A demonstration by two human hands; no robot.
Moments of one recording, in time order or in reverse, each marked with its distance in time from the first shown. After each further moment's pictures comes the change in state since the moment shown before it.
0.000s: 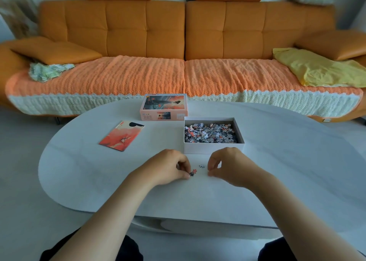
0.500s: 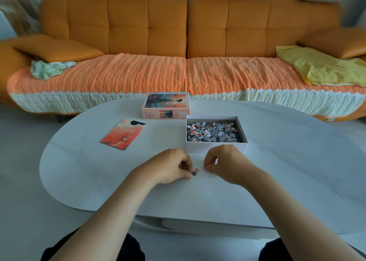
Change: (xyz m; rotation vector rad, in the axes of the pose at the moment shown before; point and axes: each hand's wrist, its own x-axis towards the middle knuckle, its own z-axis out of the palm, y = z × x) left_hand 0.004 -0.001 -0.001 0.043 -0.051 0.006; right_hand 0.013 -0.007 0.010 0.041 0.049 -0.058
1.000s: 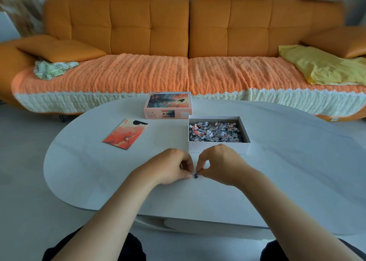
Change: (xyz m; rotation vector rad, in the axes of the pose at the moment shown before) left_hand -0.006 0.001 -0.003 -0.005 0.013 -0.022; right_hand 0.005 -0.016 0.010 -0.147 -0.014 -0.151
